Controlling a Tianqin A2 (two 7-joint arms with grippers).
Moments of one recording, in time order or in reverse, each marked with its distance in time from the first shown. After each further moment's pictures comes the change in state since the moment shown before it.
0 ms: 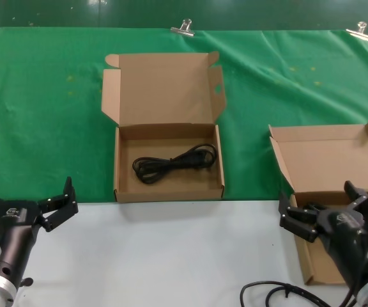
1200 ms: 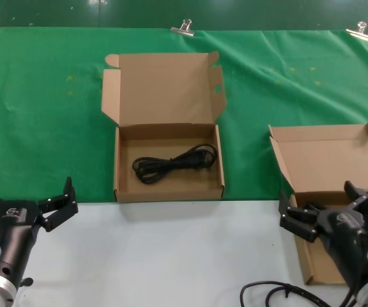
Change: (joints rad) left arm 0.000 0.000 0.000 0.000 0.000 0.000 0.000; right arm 0.000 0.000 0.000 0.000 0.000 0.000 0.000
